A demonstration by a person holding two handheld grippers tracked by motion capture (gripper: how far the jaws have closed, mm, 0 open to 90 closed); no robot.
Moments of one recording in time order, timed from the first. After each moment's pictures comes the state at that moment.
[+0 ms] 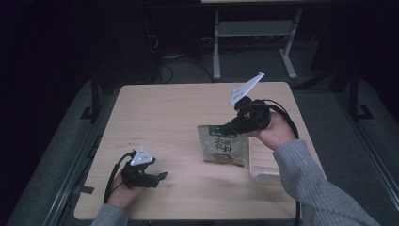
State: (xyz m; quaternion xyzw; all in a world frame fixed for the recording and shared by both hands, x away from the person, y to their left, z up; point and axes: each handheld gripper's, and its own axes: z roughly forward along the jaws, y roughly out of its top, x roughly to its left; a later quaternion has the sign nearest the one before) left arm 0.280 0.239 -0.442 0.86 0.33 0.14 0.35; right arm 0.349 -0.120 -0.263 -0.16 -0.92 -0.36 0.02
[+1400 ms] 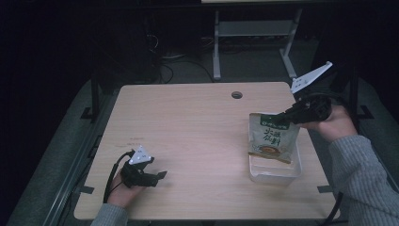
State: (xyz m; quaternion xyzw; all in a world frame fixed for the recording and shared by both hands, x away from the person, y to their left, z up) left arm 0.283 0.243 -0.444 0.85 0.35 0.14 0.36; right arm 0.354 -0.251 -0.252 -0.24 -0.91 -0.35 -0.02
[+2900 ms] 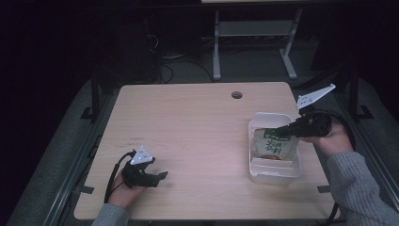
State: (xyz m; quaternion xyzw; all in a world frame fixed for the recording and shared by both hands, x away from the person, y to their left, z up) left arm 0.283 0.240 -0.445 0.86 0.34 0.14 0.36; right arm 0.352 -0.276 -0.313 -0.27 -0.89 -0.38 -0.01
